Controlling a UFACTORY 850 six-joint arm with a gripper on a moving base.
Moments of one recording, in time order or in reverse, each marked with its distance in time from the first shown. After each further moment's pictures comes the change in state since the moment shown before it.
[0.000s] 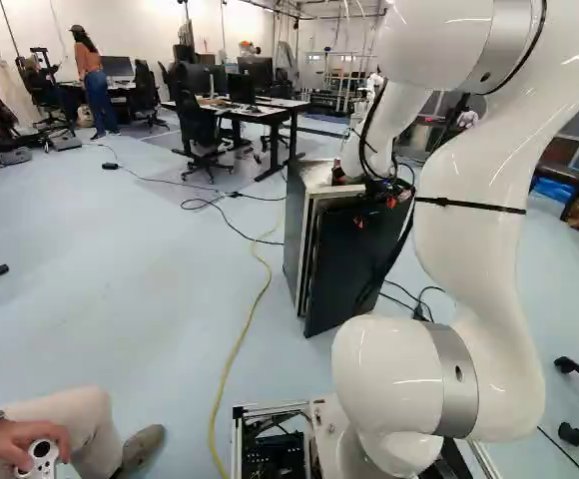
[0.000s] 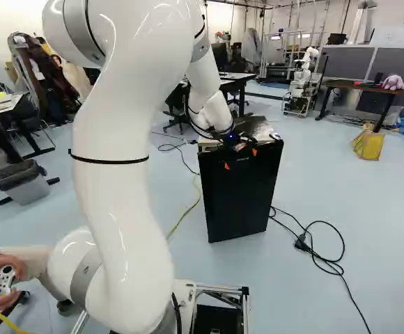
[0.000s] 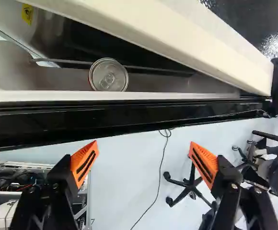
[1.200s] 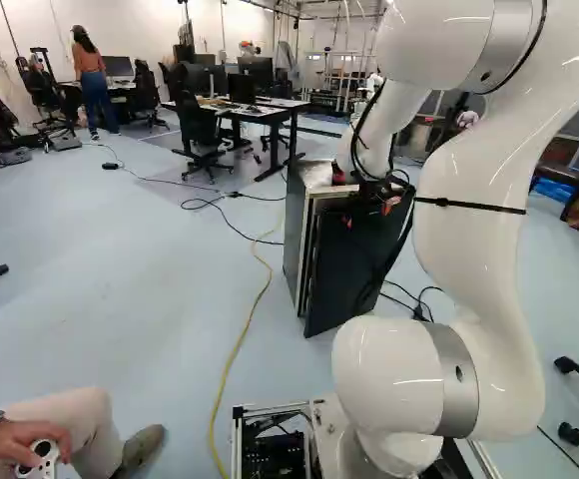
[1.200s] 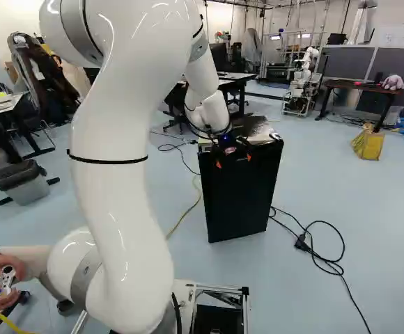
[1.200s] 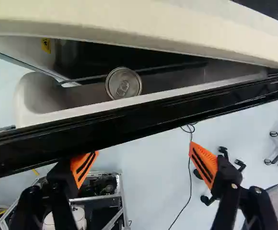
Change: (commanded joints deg) arm 0.6 0.1 0.2 12.7 0.1 0.0
